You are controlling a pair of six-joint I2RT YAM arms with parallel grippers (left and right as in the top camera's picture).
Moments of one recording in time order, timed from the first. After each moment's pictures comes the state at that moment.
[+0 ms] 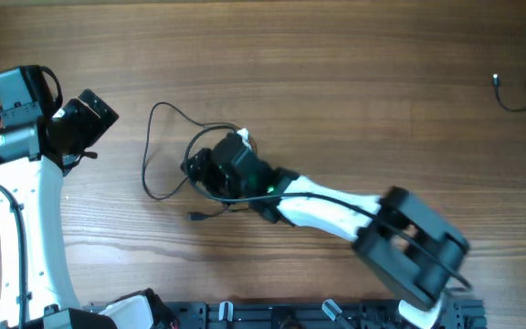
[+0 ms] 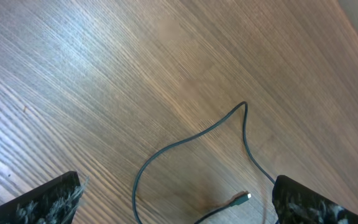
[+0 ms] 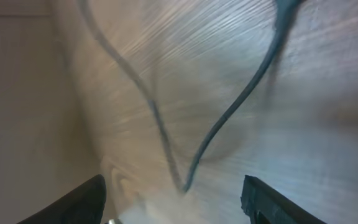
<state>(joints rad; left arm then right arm) 0.30 1.39 1.28 -0.95 0.05 -0.53 0.92 1.95 1.06 0.23 -0.19 1.44</state>
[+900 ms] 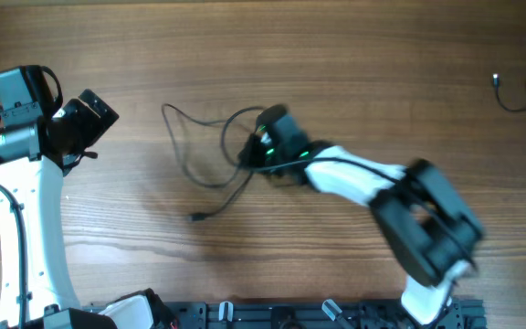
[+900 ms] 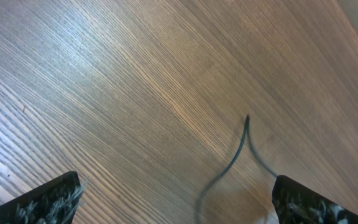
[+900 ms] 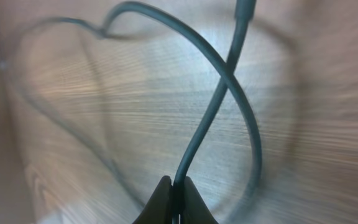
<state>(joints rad) 0.30 1.39 1.28 -0.95 0.05 -0.53 0.63 1.89 1.06 -0.03 -0.34 0.92</state>
